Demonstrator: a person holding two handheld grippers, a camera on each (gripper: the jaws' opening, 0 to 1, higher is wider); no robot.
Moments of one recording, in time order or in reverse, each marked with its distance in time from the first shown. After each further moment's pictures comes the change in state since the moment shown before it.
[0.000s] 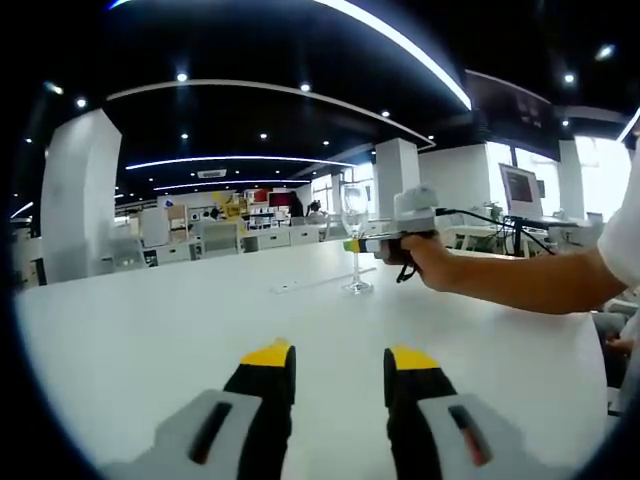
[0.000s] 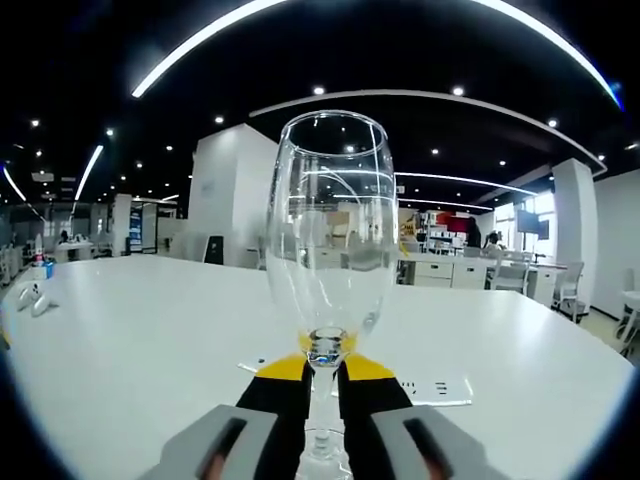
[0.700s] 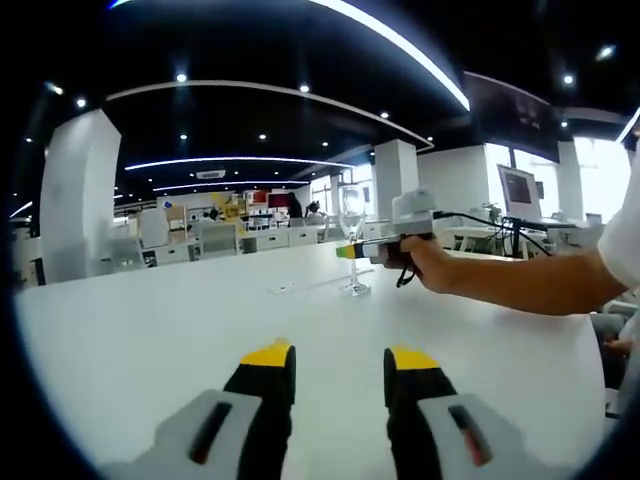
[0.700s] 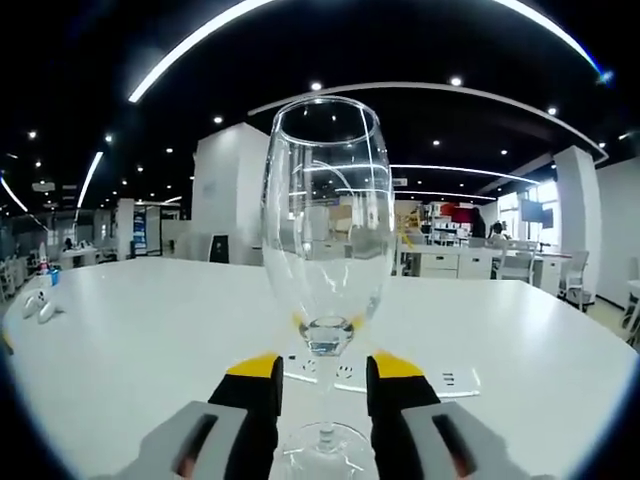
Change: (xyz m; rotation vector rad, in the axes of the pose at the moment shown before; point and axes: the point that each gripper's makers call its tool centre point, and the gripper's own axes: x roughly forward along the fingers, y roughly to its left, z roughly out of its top) left arm 0.001 -0.001 0.001 -0.003 -0.005 -0.004; right arm -0.005 0.006 -0.006 0.028 0.023 0.028
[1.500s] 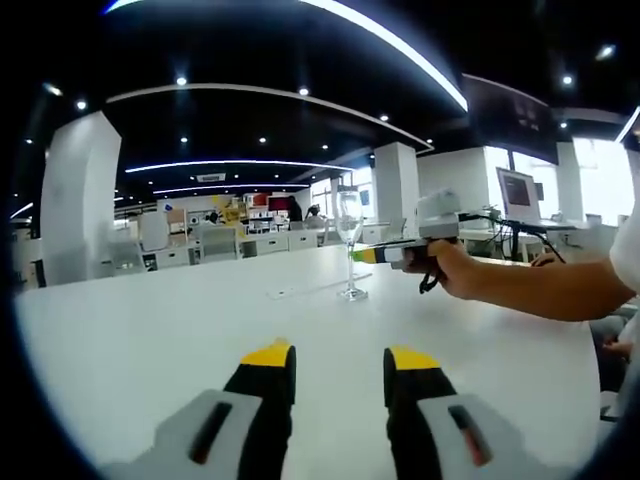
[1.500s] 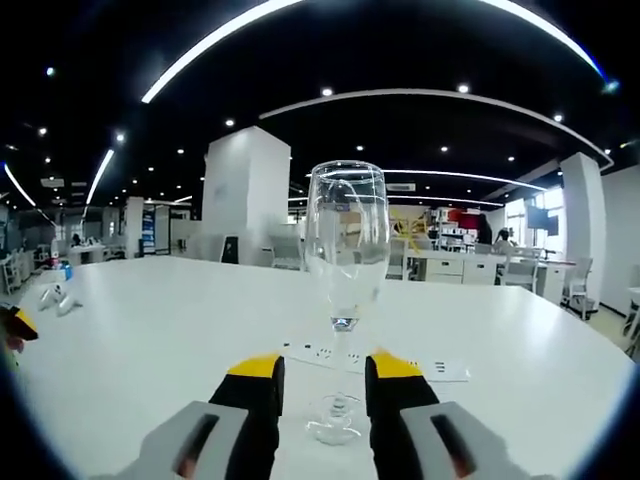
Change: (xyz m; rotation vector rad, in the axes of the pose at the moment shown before) left arm -0.005 -0.006 0.007 0.004 -0.015 0.003; right arm -0.050 0.008 0.005 -0.019 -0.019 0.035
